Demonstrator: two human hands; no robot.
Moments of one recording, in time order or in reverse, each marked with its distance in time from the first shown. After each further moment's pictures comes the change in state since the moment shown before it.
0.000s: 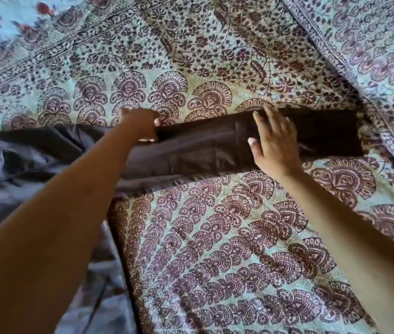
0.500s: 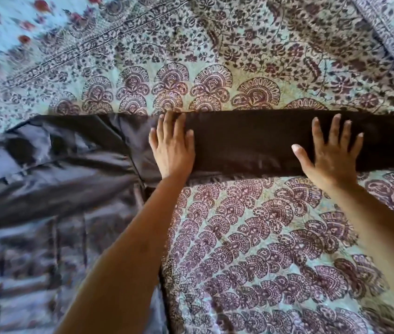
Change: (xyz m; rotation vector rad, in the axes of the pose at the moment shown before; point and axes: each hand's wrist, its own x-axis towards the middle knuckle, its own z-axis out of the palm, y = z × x) left_hand -0.054 0.007 0.083 -0.315 0.709 -0.305; right_hand -0.003 0.013 0.024 -0.145 -0.172 0.212
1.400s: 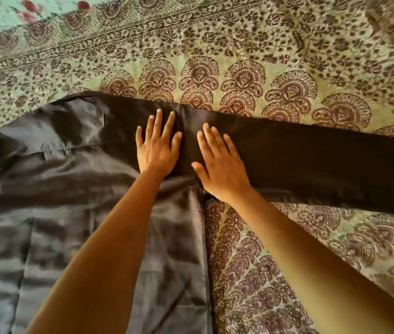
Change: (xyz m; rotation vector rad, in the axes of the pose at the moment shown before) left_hand 0.027 -0.178 -0.014 0.090 -0.236 -0.129; right_hand -0.034 -0.313 0.026 0.094 0.078 -0.706
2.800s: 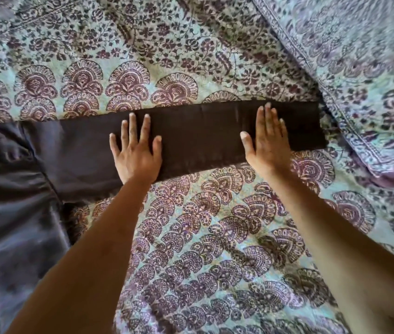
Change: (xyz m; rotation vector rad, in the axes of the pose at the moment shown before) left_hand -0.068 0.238 0.048 -0.014 -0.013 0.213; right_hand -0.200 0.279 -0.073 -0.055 0.060 0.700
